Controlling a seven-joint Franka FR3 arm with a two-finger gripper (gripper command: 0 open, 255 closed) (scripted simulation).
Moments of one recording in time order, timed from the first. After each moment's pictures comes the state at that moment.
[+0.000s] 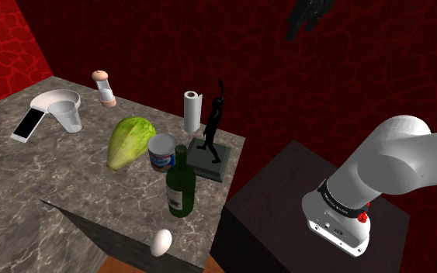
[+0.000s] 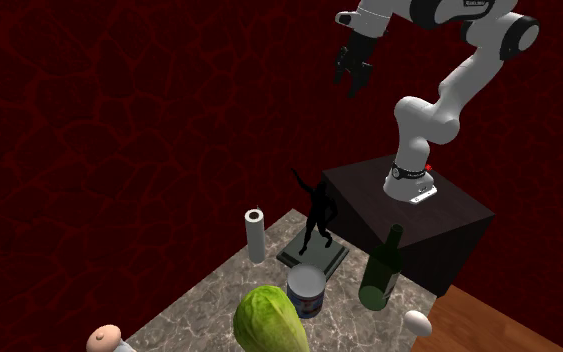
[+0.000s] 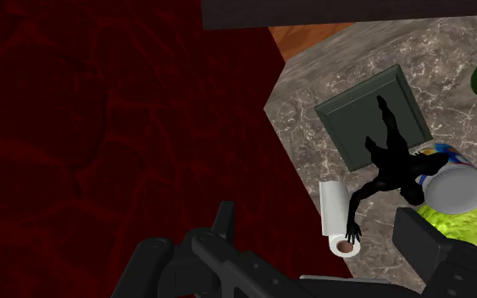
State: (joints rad) arm -0.02 -0.83 0.03 -2.34 -0.12 1.71 0.03
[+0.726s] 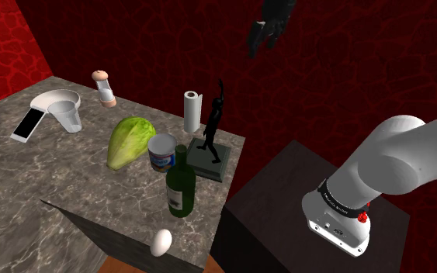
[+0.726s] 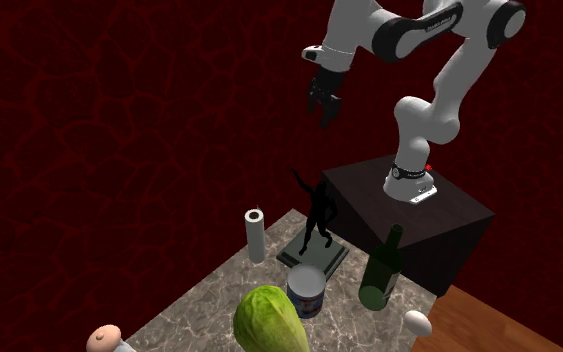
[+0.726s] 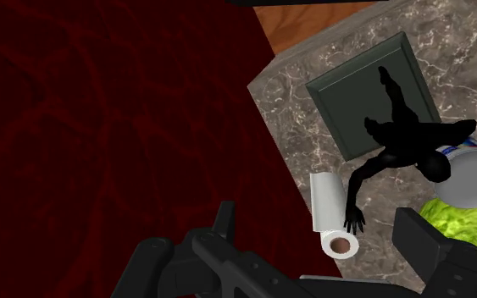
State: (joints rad) arm -0.02 -0.55 0.04 -2.34 -0.11 1.95 0.06
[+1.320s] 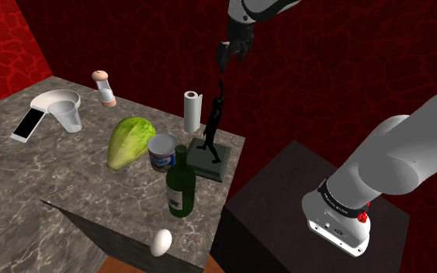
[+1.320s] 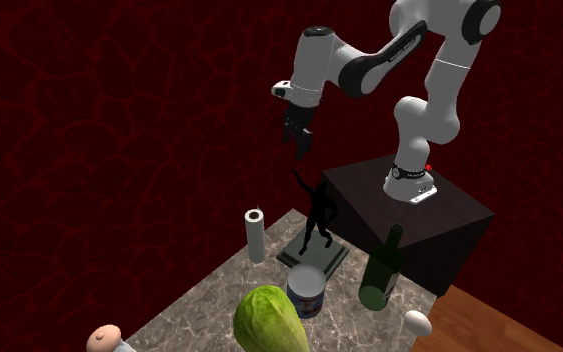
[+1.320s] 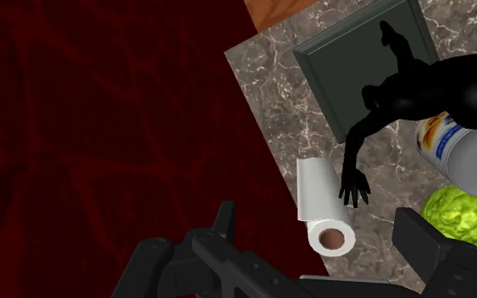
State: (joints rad) arm -0.01 -0.22 0.06 -2.23 -0.11 2.14 0.08
